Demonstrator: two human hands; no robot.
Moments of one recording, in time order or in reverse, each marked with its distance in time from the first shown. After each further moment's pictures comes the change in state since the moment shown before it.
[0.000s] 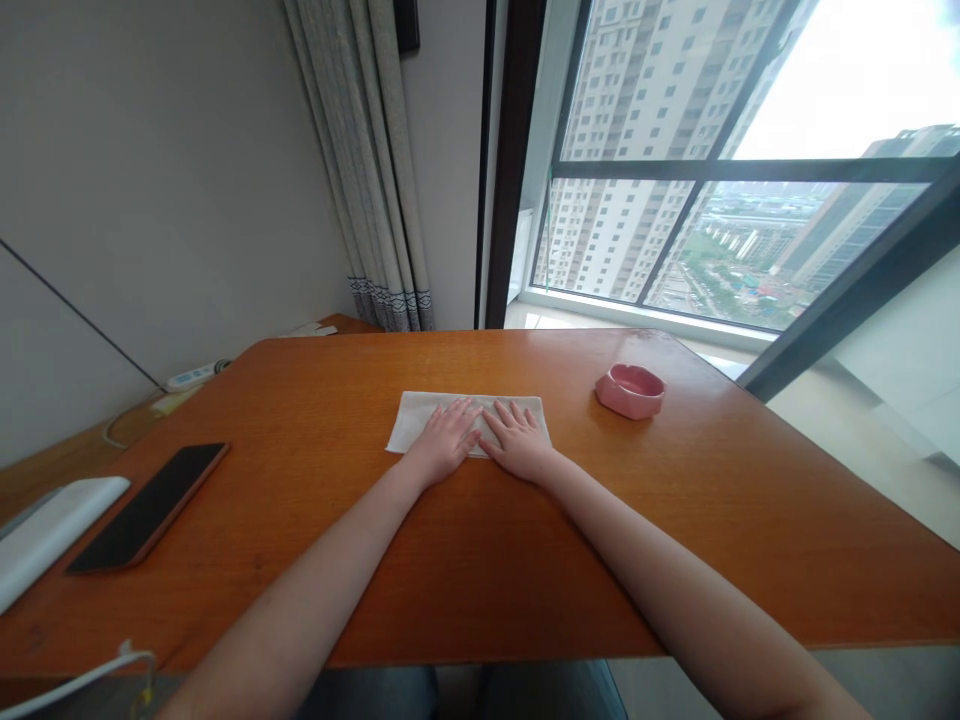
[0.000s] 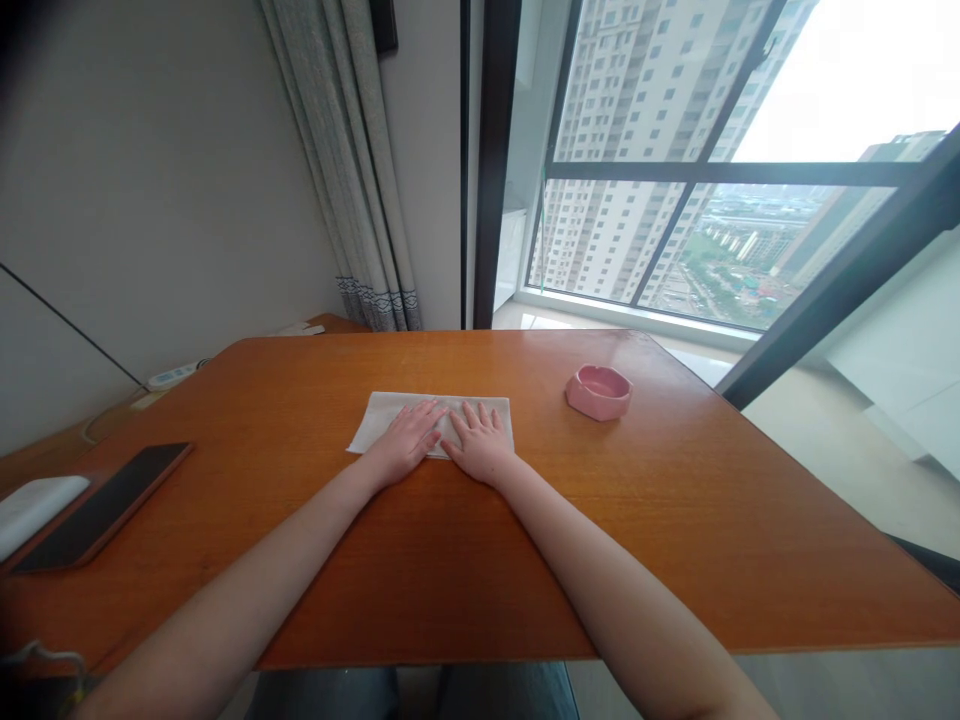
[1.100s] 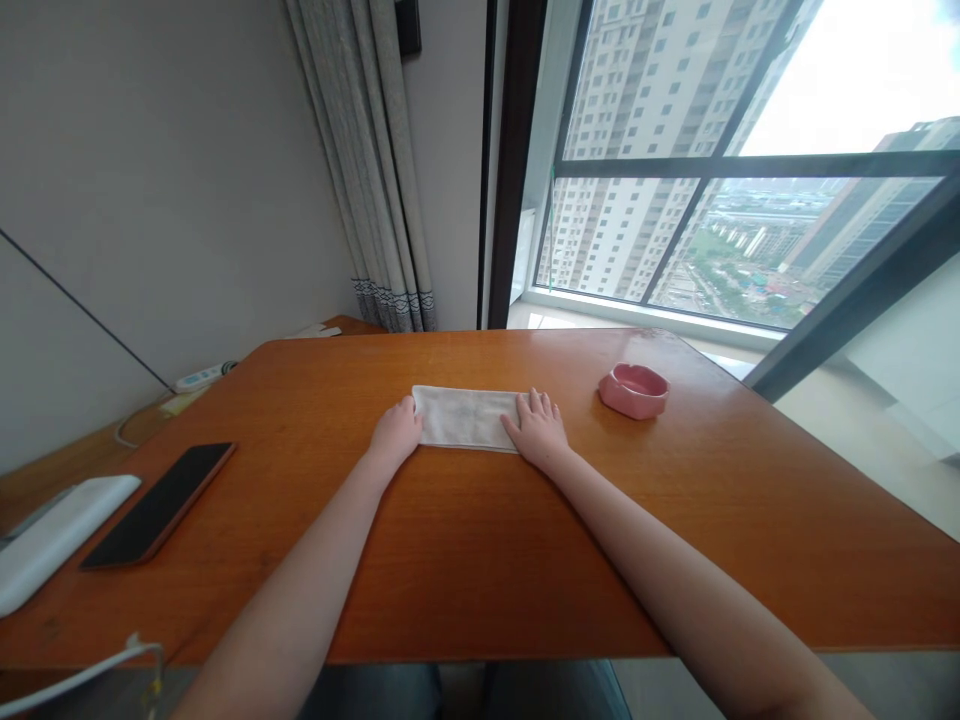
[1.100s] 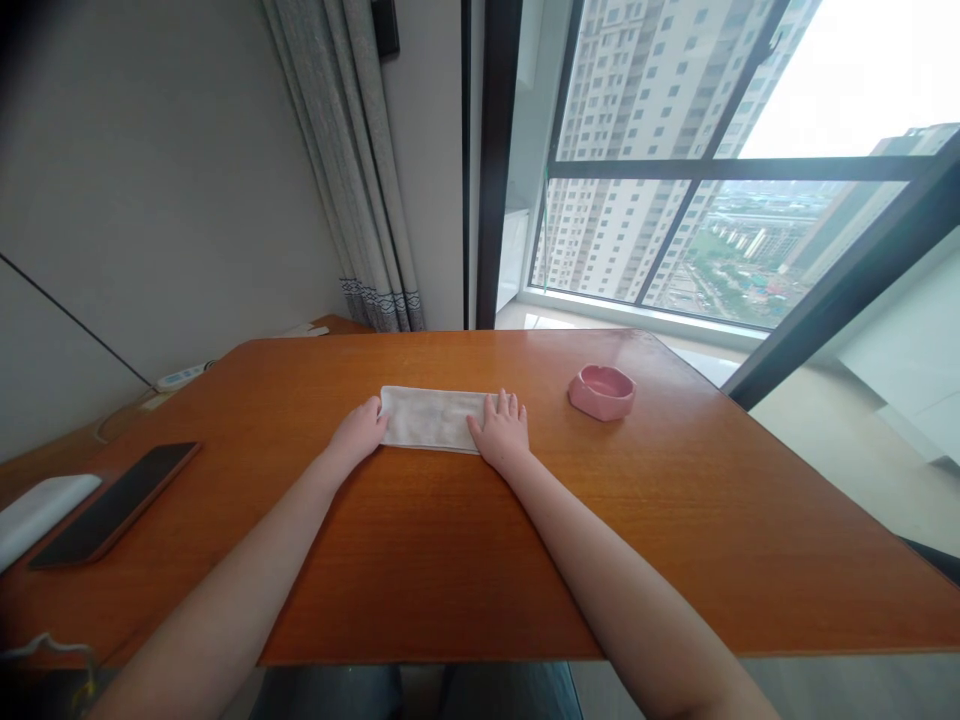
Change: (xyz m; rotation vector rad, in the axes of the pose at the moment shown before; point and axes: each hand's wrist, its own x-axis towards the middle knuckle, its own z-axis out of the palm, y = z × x) left_hand -0.005 -0.047 -0.029 0.177 0.070 -0.560; right_hand 0.011 0.018 -0.001 0.005 0.151 0.306
